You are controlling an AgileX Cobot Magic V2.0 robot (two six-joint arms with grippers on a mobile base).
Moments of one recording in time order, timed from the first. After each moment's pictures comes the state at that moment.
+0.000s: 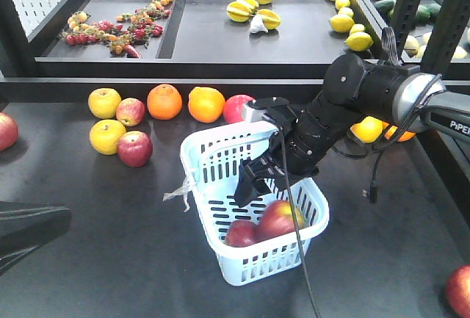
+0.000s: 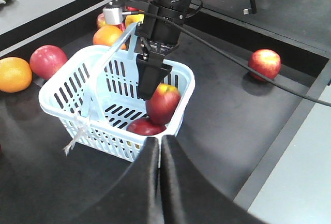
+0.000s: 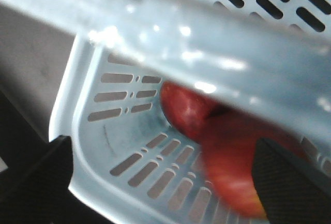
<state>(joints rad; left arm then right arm) -0.61 0.67 -0.80 -0.33 0.71 0.35 0.34 1.97 -1.51 0.50 1.07 -0.50</state>
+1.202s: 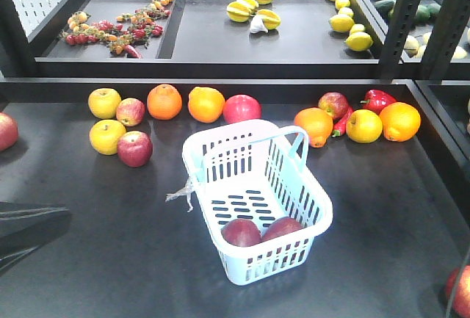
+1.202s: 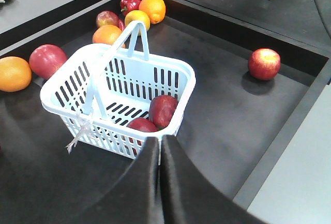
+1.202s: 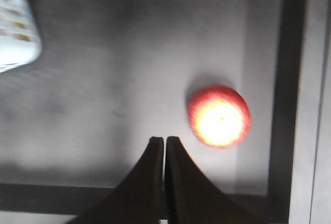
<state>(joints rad) -0.61 0.67 -0.80 -0.33 0.71 0.35 -0.29 1.45 -1.14 0.13 1.15 -0.30</state>
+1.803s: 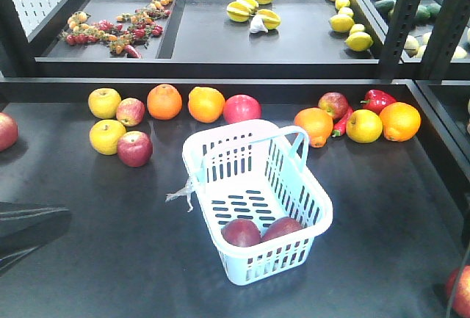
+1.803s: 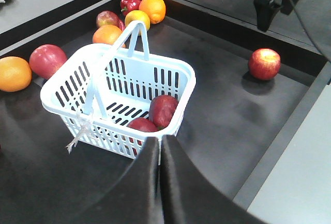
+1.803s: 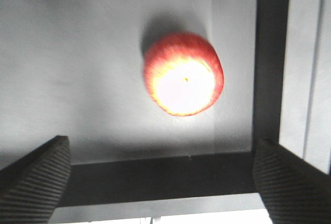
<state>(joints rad) -0.61 0.67 -0.80 -0.33 0.71 0.35 -0.32 1.68 -1.13 -0.01 1.16 -0.20</state>
